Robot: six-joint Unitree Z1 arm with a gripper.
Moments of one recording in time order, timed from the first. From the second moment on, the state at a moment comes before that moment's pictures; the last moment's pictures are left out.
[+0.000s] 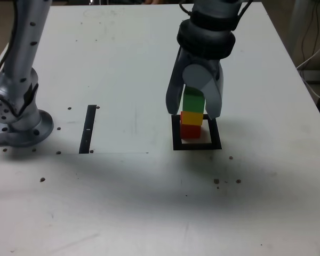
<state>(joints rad) -0.12 2.08 -1.79 1.50 -0.02 0.09</state>
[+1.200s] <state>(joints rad) -0.12 1.68 -1.37 1.49 0.02 0.17</state>
